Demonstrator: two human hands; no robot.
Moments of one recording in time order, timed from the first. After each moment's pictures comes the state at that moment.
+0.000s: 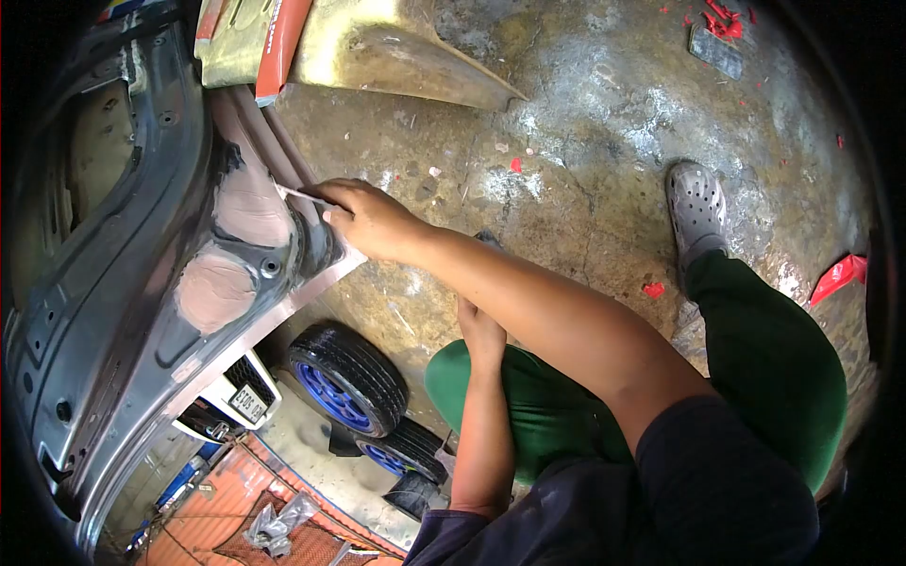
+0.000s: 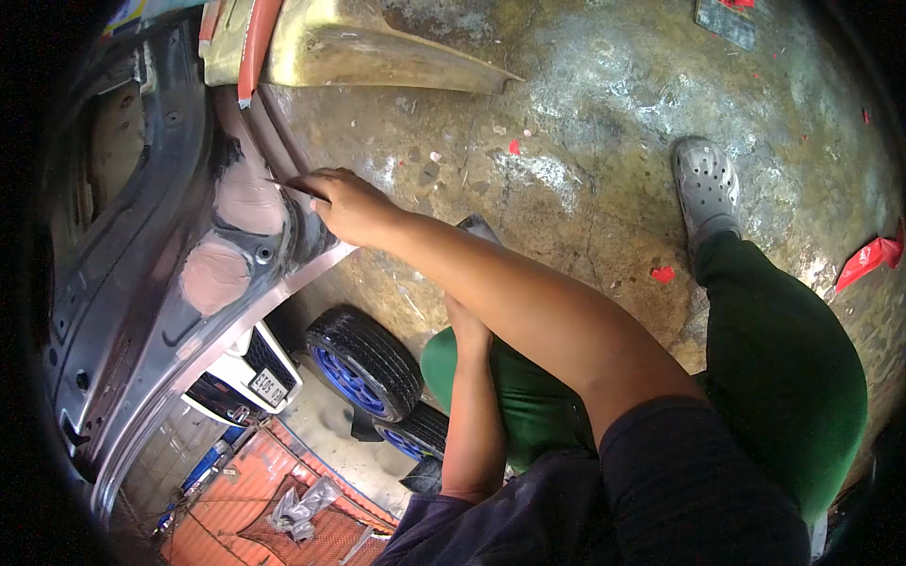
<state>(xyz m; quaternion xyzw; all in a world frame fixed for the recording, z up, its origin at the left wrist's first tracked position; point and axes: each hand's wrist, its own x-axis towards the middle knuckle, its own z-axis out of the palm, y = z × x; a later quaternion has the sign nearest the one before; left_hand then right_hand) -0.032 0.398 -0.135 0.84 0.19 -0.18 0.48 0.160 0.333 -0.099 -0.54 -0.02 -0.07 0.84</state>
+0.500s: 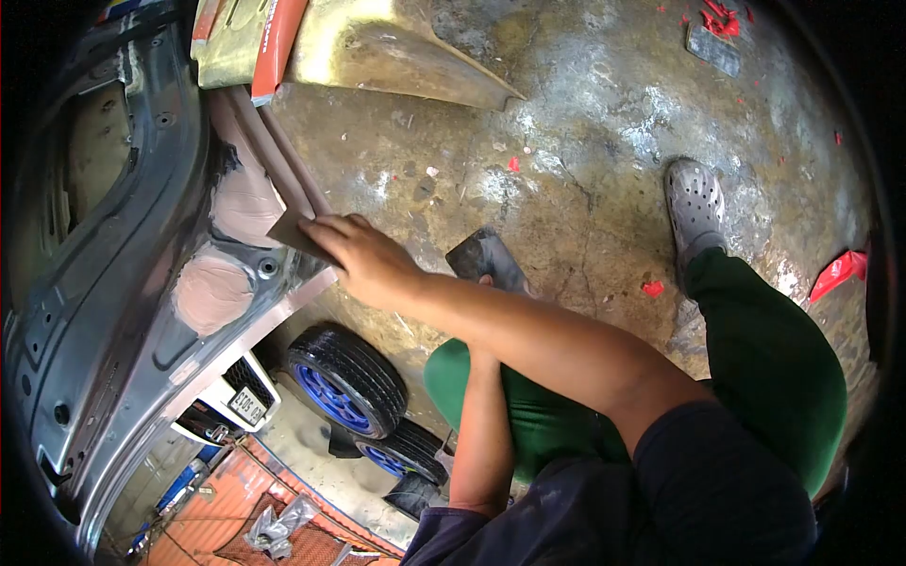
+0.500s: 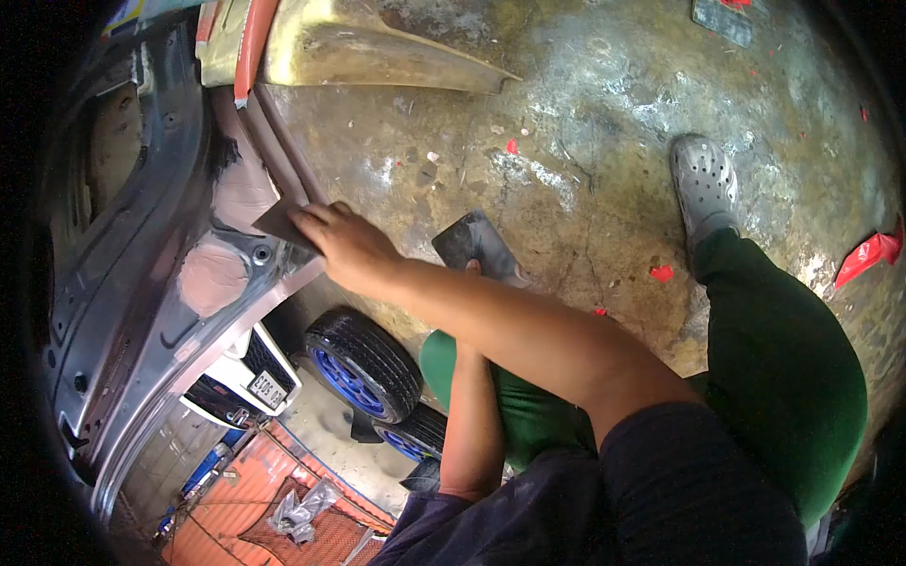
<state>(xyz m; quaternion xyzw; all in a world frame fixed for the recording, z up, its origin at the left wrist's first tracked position) -0.056 0.451 -0.188 0.82 0.20 -0.22 0.49 0.118 0.363 -0.080 -0.64 -0.01 -0.09 0.76</state>
